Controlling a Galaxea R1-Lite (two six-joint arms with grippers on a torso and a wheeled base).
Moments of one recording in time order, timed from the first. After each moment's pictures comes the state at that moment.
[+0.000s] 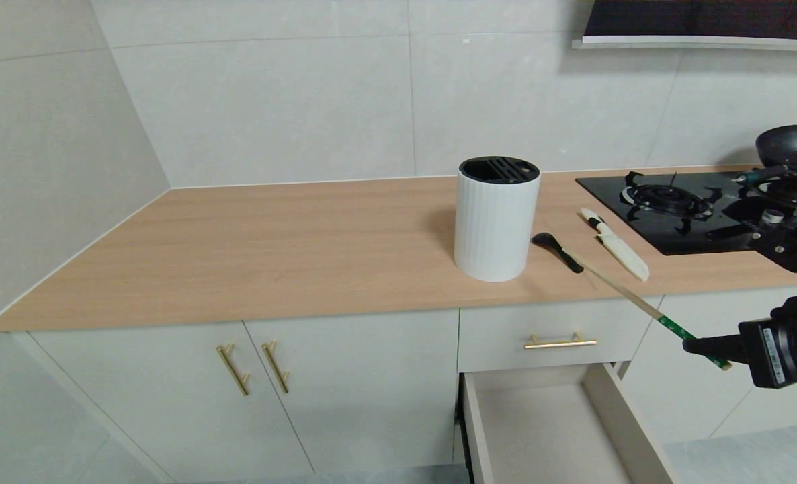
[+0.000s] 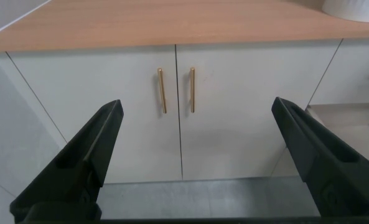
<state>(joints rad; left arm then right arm) 0.01 0.00 0.00 0.00 0.02 0.00 0.21 1.29 -0.85 0.27 0.16 0.04</state>
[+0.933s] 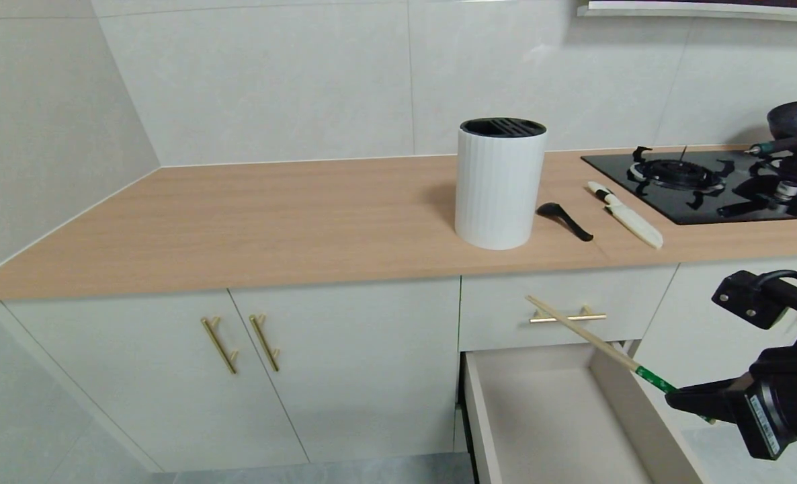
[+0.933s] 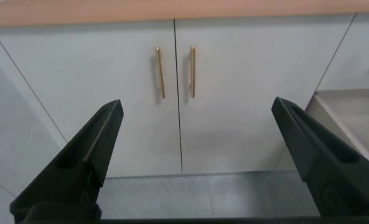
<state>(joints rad) 0.01 0.00 0.00 0.00 0.02 0.00 0.34 1.28 -0.74 0.24 0.17 -0.05</state>
